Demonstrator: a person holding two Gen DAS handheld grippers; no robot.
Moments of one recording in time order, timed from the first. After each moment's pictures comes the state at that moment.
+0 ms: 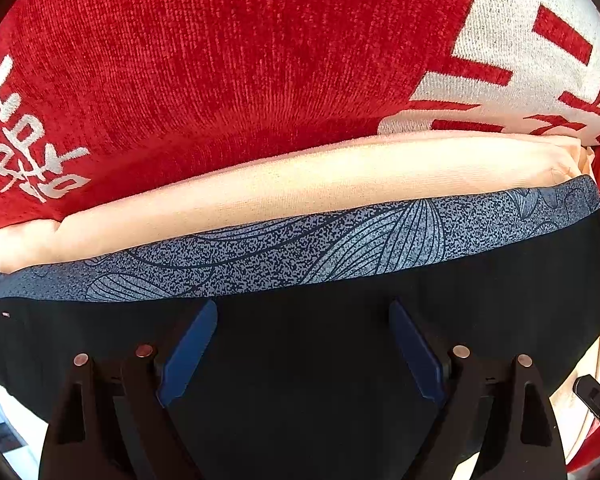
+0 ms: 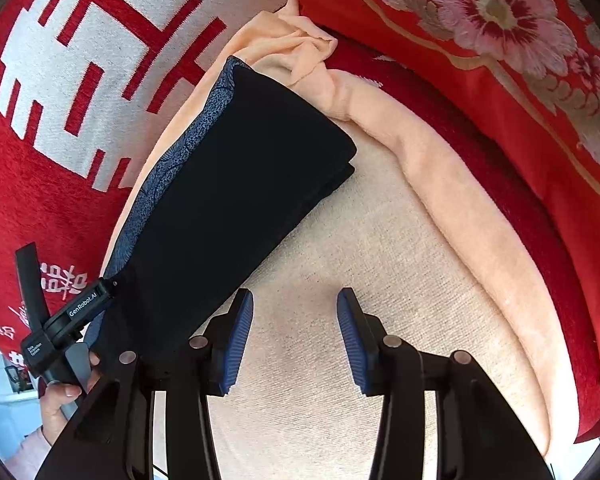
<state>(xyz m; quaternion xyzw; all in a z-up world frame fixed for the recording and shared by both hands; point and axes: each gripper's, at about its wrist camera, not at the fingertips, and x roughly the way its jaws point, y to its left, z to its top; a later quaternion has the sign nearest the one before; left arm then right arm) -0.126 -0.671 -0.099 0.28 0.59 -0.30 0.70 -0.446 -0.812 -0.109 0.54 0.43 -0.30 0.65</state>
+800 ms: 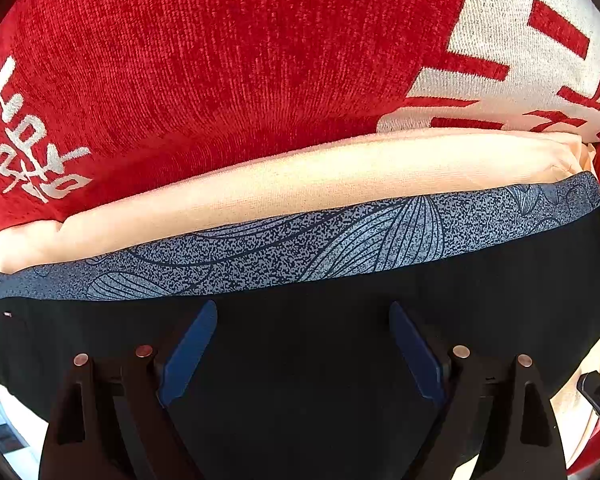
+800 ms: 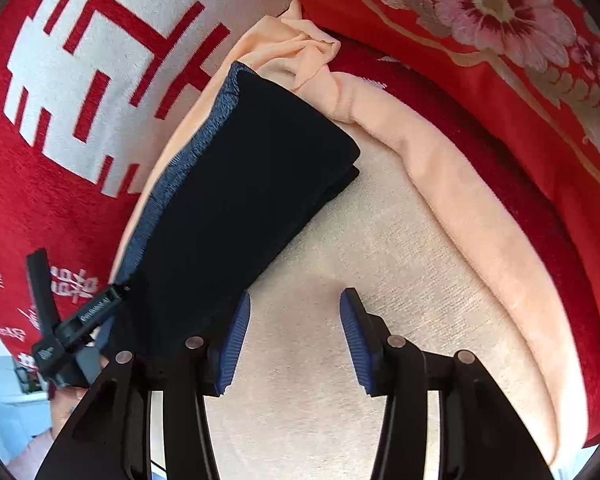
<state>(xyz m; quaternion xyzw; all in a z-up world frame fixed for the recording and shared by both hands) -0.137 -0.668 -0.101 0.28 0.58 -0.30 0.70 -0.454 -0.815 -0.116 0.57 0.40 -0.29 0.66</state>
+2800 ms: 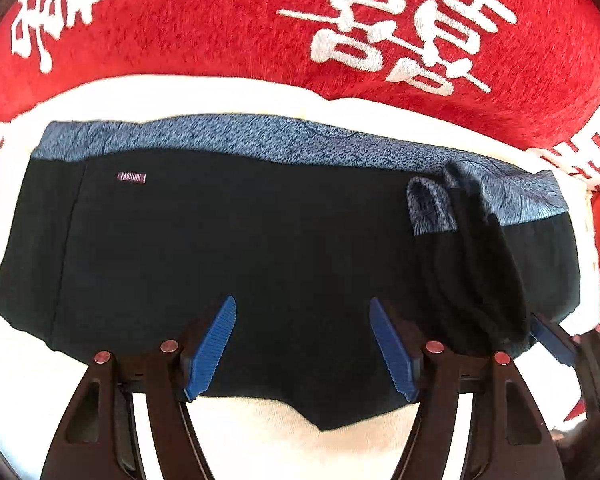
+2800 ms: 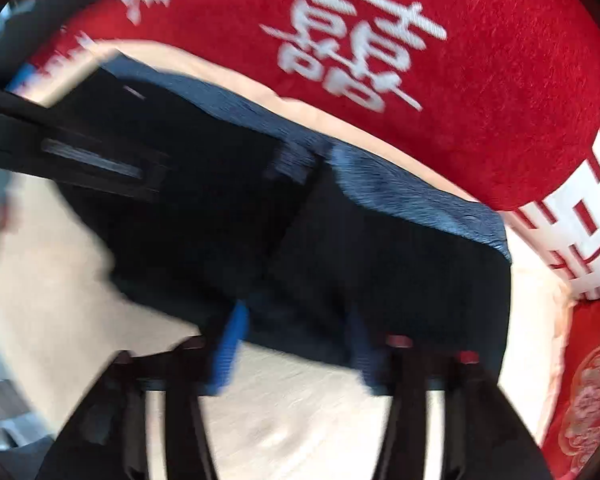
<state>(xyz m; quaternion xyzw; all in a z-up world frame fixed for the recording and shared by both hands) -0.001 -0.372 -0.086 0.16 0.64 -0.29 0.70 -0.168 -0.481 -0.063 0.03 0.57 -0.11 0.82</state>
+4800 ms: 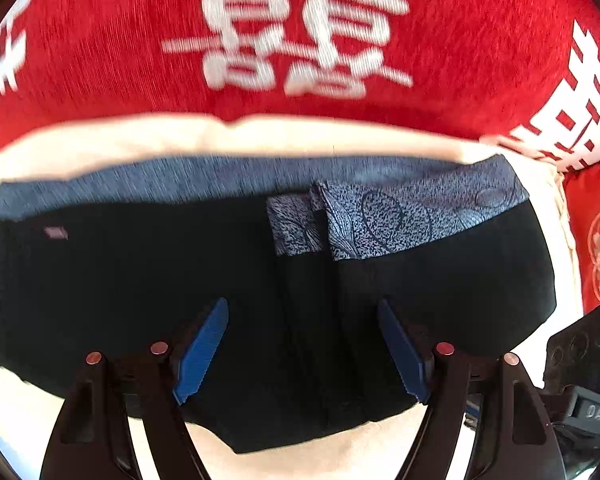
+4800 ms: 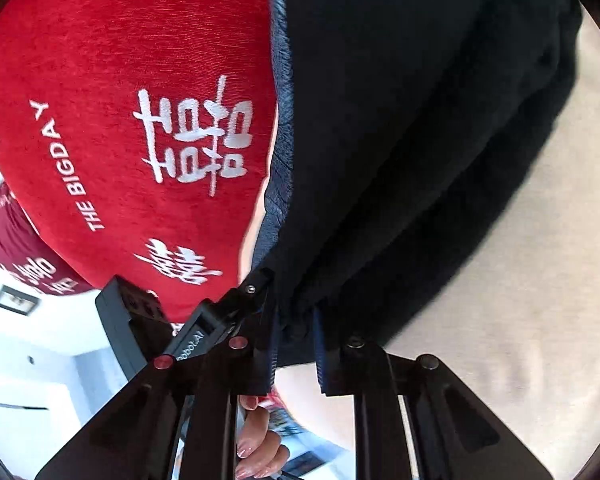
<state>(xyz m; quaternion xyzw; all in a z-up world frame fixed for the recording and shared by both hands) -0.037 -0.473 -0.083 0.18 0.61 -0.34 0.69 -0.243 -0.575 -0.144 0.75 0.28 -0.07 0.60</state>
